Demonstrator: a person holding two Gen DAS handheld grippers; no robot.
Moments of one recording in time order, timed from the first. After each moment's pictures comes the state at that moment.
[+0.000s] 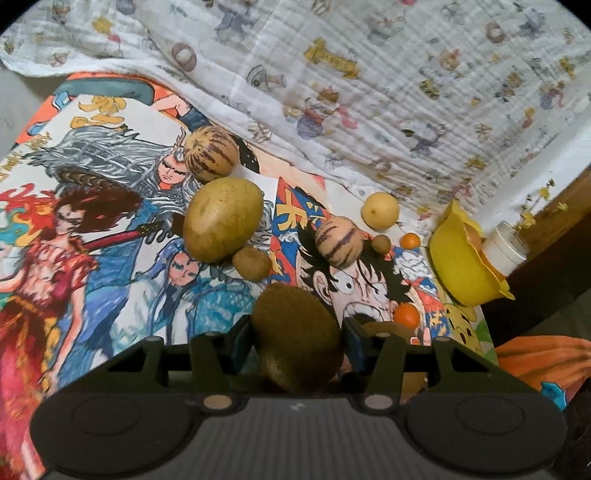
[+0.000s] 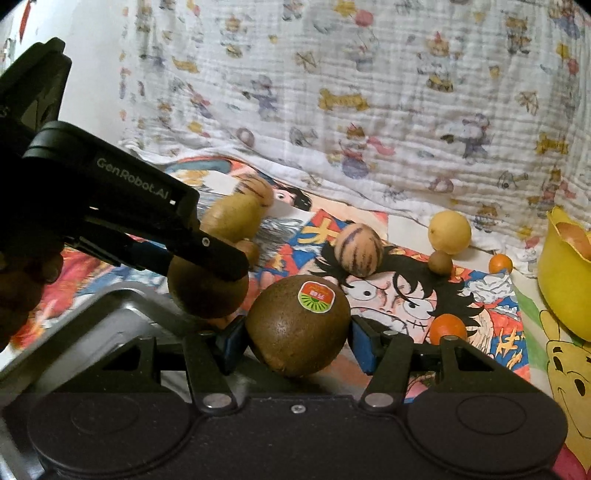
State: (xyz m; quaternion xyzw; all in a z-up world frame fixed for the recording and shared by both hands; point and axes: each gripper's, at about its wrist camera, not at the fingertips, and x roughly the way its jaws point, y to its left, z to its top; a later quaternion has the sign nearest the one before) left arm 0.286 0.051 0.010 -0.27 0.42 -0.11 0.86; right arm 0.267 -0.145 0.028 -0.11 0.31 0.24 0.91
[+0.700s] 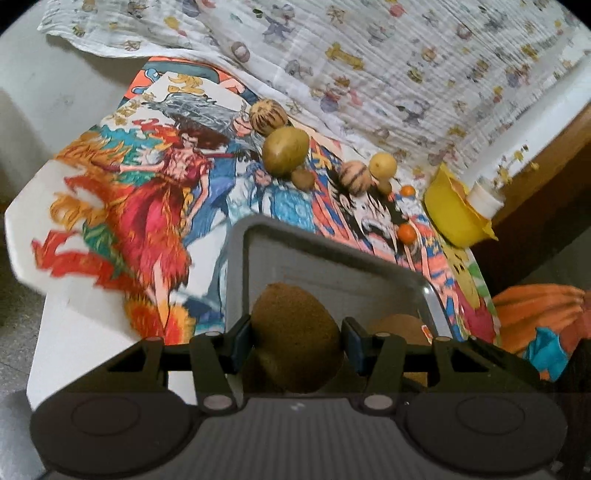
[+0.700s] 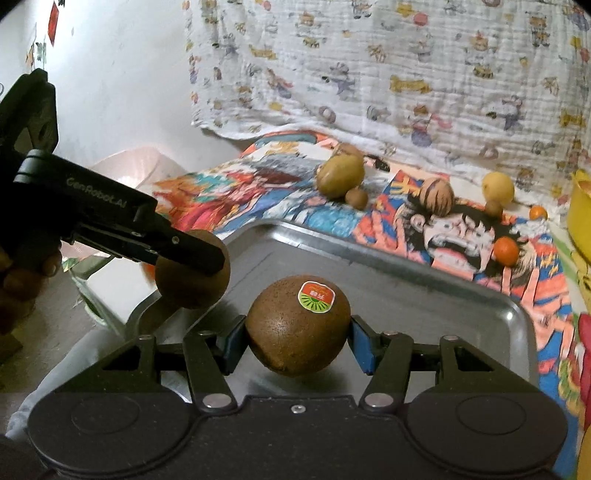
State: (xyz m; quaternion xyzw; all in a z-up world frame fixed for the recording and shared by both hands) left arm 0.146 0.099 0.022 -0.25 0.44 -0.12 0.86; right arm 0.144 -0.128 0.036 -0.09 0.35 0.30 0.88
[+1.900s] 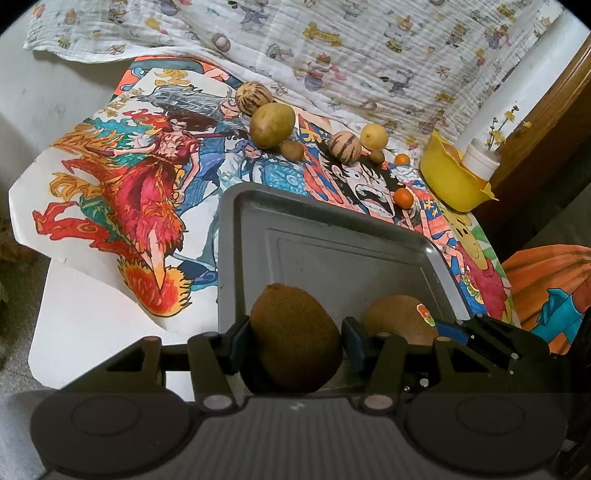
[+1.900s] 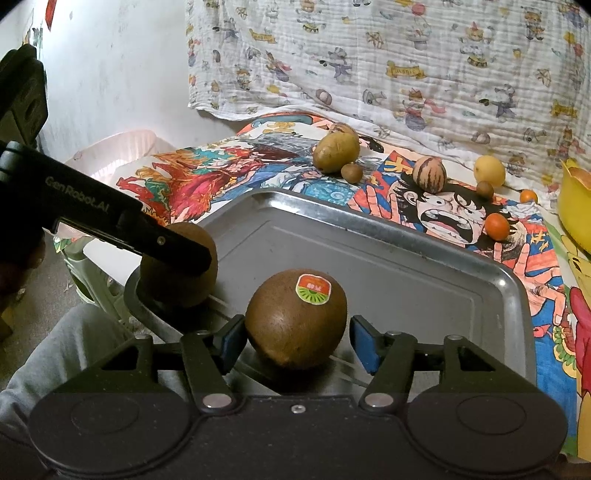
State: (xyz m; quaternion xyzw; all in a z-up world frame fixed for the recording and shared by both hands) left arm 0.126 0.081 0.016 -0.20 0.45 -0.12 0.86; right arm 0.125 -0.131 0.023 -0.11 0.36 0.28 0.88
